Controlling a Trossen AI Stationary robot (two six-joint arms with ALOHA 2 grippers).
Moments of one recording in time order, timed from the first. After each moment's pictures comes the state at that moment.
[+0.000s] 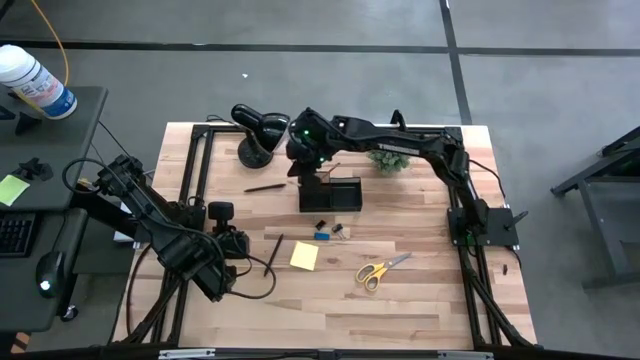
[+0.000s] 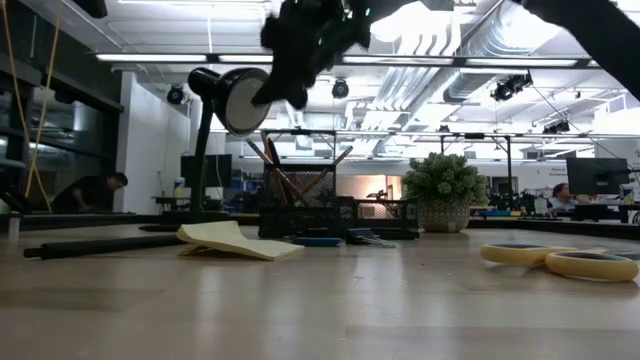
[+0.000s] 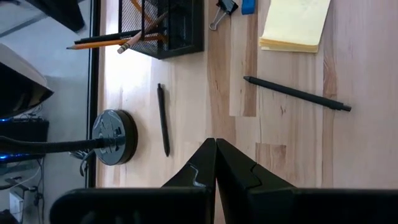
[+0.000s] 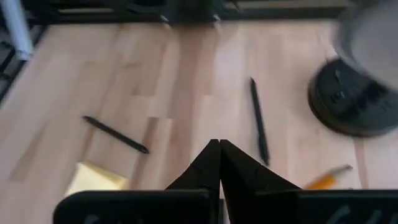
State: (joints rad) left arm -0.65 1.47 1.39 -1.57 -0.65 -0.71; right arm -0.29 2.12 2.01 -0.68 -0.43 -0.21
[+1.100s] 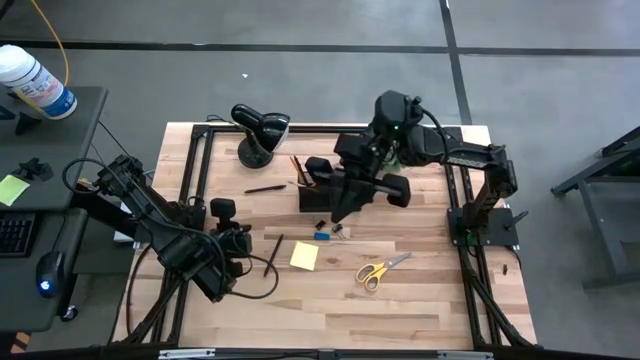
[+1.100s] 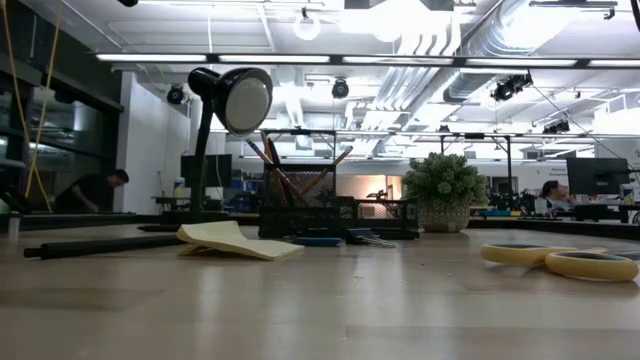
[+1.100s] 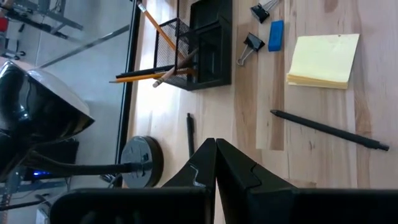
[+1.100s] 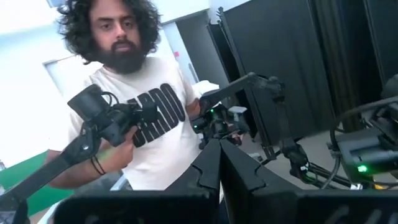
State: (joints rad) left arm -0.65 1.47 1.39 -1.54 -0.82 -0.68; right arm -0.06 1.76 2.01 0.02 -1.17 0.59
